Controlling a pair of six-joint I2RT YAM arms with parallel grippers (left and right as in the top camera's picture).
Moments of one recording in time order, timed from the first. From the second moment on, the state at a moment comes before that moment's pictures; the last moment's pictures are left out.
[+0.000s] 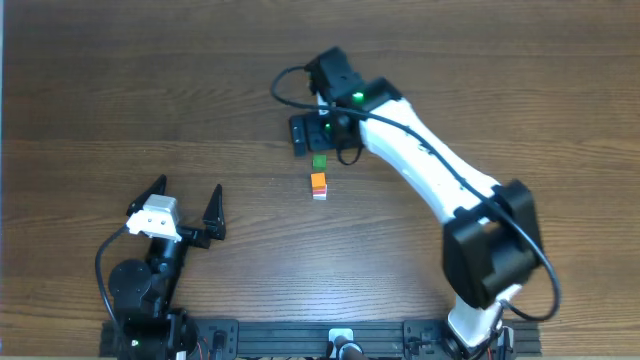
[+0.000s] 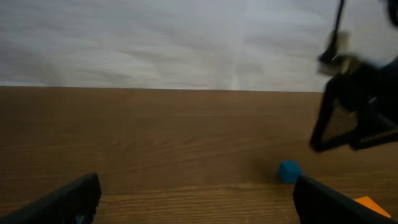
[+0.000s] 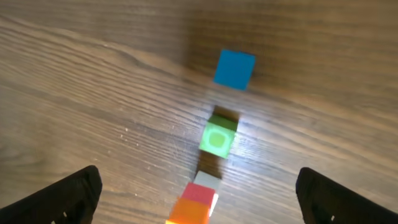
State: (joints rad) left arm 0.02 0.01 0.01 -0.06 0.21 -0.09; right arm 0.56 1.92 1.55 -0.89 -0.13 0.39
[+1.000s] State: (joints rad) left arm 0.02 0.01 0.01 -0.06 0.21 -0.09; right arm 0.63 2.13 1.62 -0.93 0.03 0.55
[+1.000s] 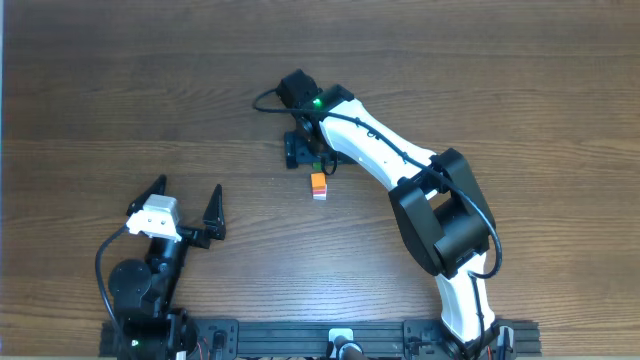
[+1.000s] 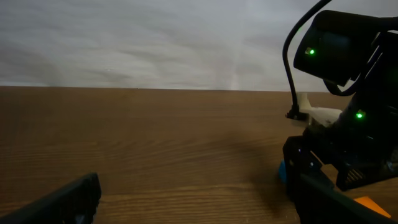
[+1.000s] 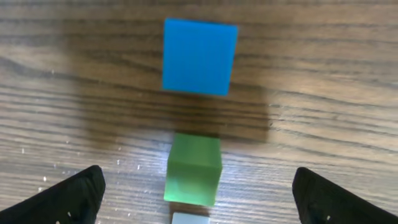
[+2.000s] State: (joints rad) left arm 0.02 0.01 0.01 -0.06 0.21 -0.09; right arm 0.63 2.19 1.62 -0.89 0.03 0.58
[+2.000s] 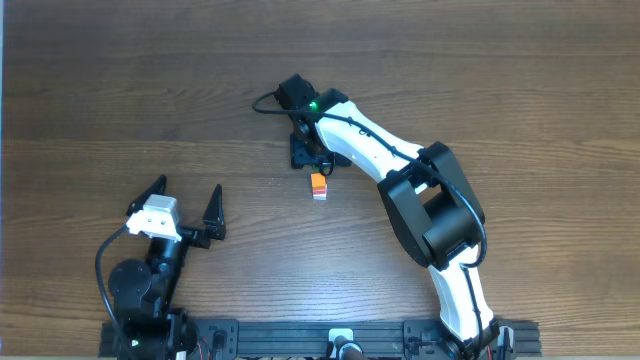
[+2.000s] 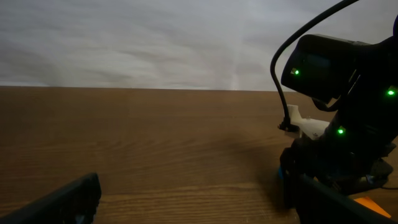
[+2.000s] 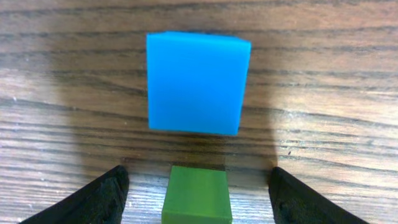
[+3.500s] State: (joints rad) left arm 0.02 0.01 0.01 -0.06 0.21 -0.09; right arm 0.63 2.19 1.67 -0.96 0.01 0.60
